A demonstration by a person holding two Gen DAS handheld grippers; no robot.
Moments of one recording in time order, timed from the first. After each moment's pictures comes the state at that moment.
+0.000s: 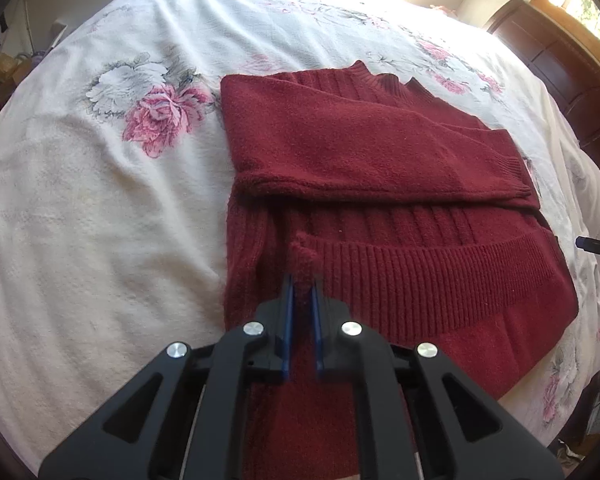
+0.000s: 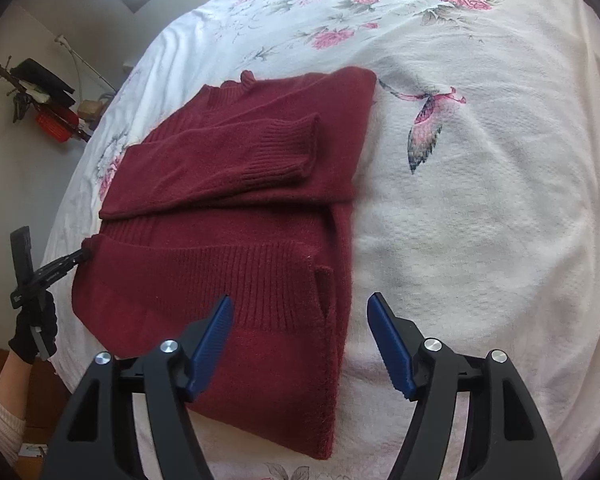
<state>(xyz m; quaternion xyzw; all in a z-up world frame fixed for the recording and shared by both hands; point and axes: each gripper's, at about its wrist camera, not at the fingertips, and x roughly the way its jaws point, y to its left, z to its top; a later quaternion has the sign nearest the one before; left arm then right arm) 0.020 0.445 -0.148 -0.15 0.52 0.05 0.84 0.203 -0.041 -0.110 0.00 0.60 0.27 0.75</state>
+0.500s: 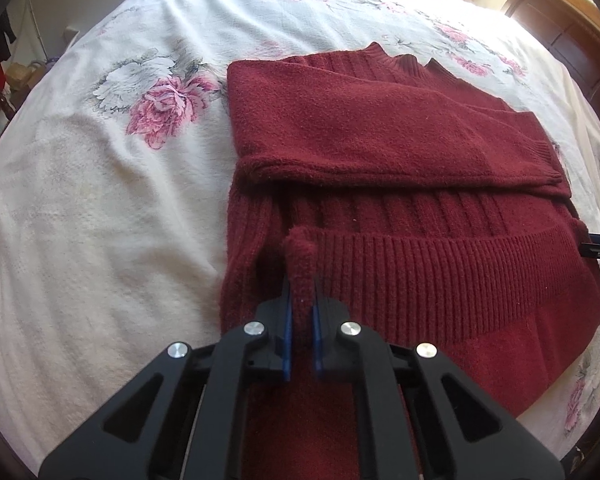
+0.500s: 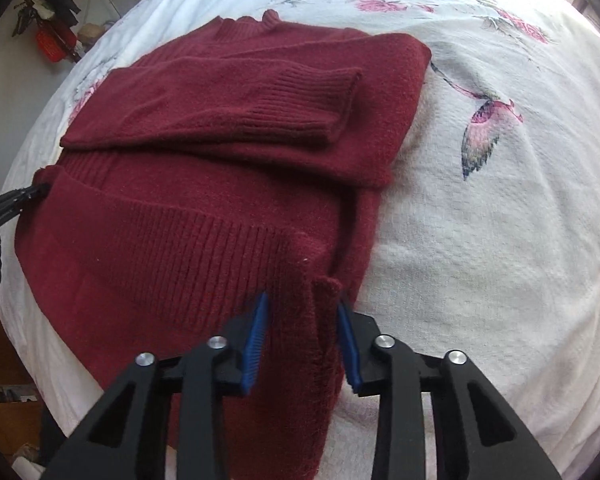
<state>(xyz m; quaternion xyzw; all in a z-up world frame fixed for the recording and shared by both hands) 0.027 0.427 -0.148 -0.11 0.53 0.08 0.84 0.201 0.000 -0.149 -0.13 0.60 0.28 0.74</state>
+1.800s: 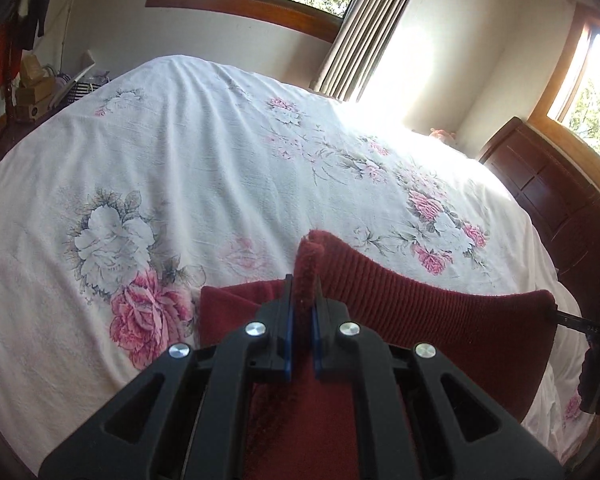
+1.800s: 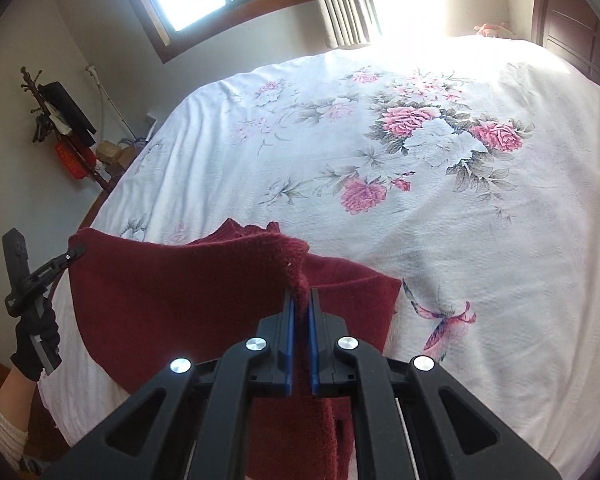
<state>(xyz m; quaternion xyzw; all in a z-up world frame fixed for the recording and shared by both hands) 0.141 0.490 -0.029 -0.21 0.34 0.08 0.91 0.328 0.010 -0.010 0.01 0.48 0.29 0.83</state>
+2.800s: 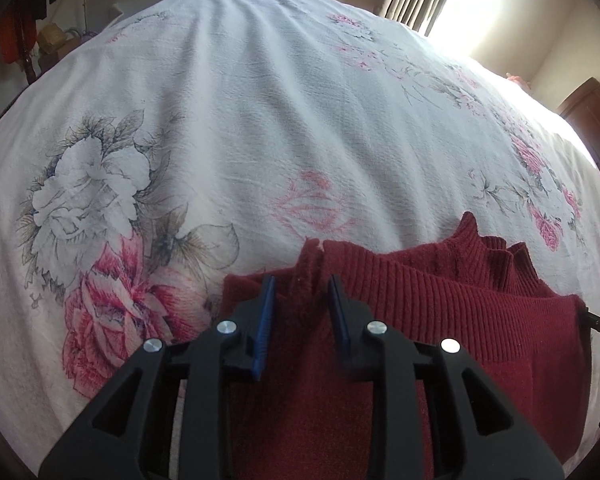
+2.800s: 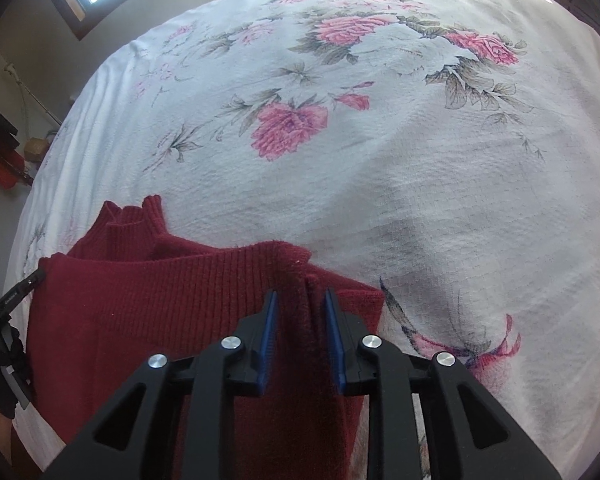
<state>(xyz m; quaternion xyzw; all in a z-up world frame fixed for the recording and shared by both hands) 0.217 0.533 -0.150 -0.19 0.46 0.16 0.85 0.409 0.036 -0.144 0.00 0.57 0.18 0.80</state>
